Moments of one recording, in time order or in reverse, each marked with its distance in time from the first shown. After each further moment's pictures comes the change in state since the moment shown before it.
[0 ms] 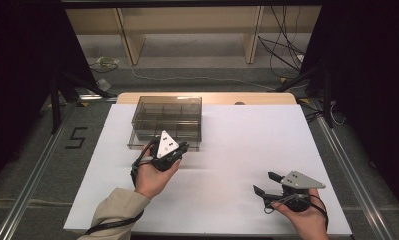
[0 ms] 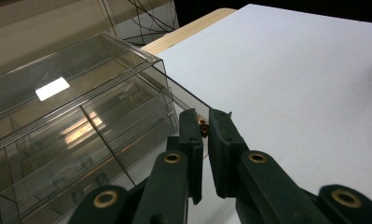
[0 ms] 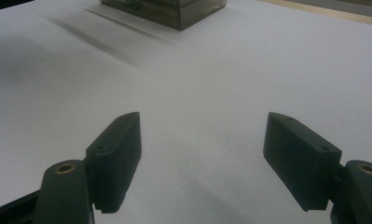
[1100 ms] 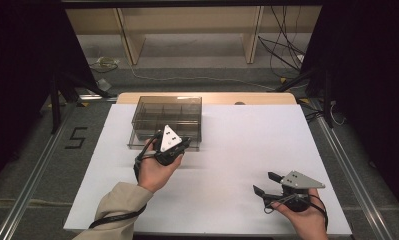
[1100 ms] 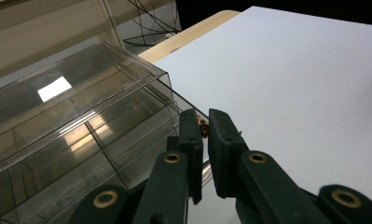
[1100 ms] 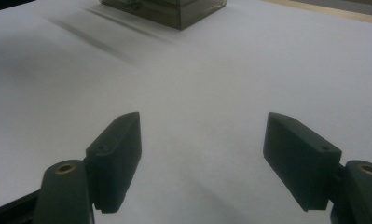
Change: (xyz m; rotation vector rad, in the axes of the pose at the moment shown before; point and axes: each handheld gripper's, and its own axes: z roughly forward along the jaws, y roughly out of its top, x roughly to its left) left arm 0.004 0.011 0.010 0.010 0.002 0.008; right arm 0.000 0.000 0.000 0.001 0.001 0.004
